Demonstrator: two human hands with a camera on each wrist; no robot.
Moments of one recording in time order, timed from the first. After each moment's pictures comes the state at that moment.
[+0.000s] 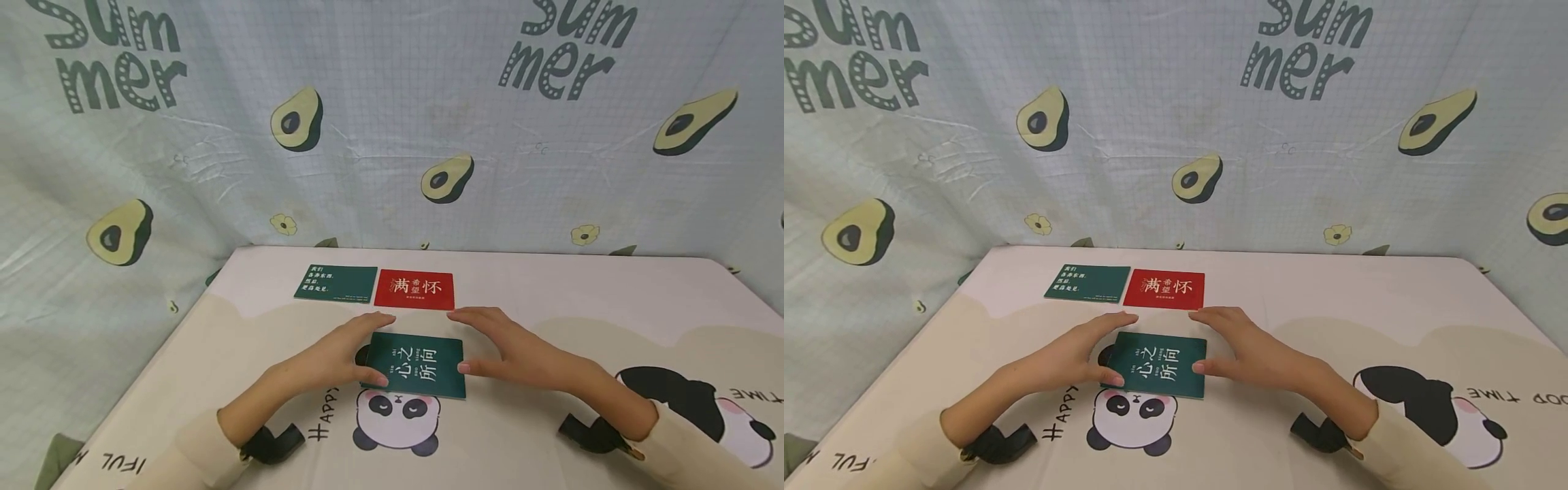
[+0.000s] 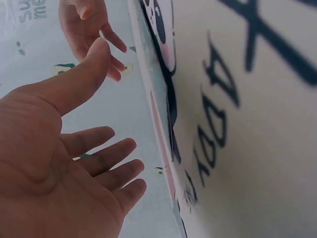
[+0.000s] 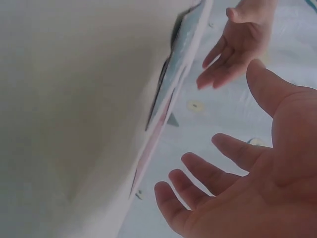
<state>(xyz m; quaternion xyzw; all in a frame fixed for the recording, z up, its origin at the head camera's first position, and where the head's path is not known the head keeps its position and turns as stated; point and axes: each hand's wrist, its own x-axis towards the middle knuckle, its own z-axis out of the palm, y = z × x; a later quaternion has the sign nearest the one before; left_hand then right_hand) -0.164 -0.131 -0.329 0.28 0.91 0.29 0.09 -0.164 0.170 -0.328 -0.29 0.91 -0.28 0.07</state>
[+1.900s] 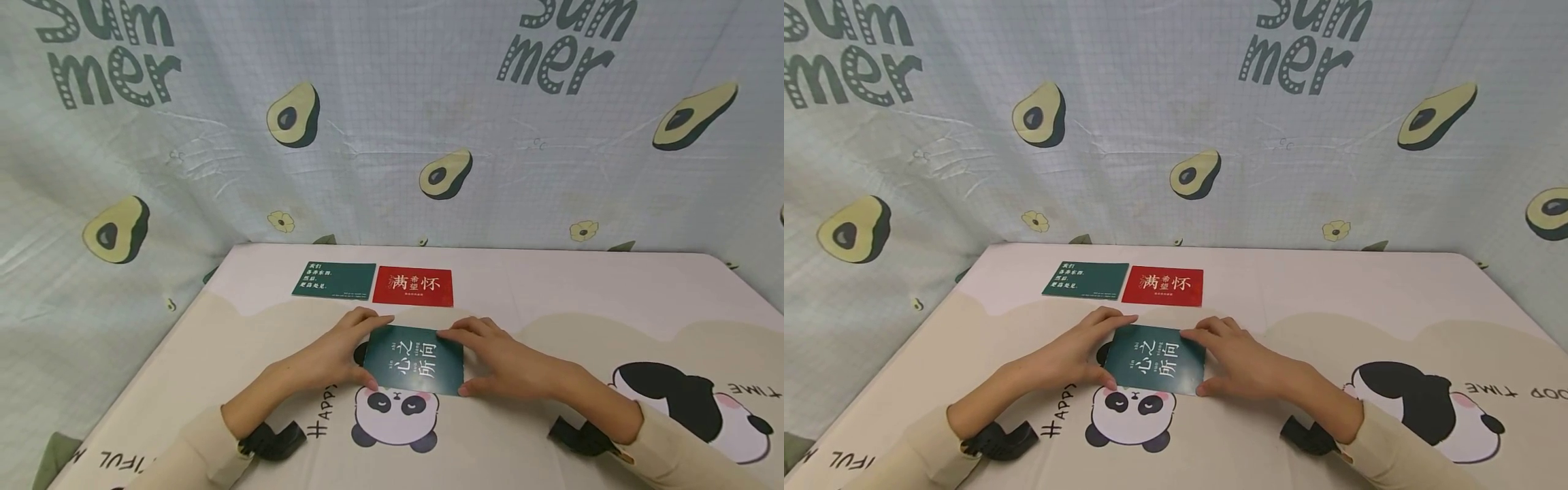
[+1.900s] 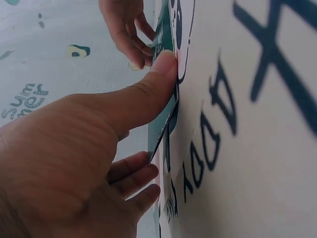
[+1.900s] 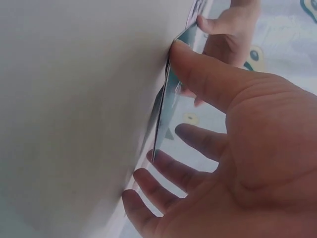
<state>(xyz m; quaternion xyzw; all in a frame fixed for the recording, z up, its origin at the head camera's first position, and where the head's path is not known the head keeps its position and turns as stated) -0.174 -0.141 -0.347 0.32 0.91 0.27 0.07 -0.157 0.161 -0.341 -0.34 0.91 -0.23 0.09</state>
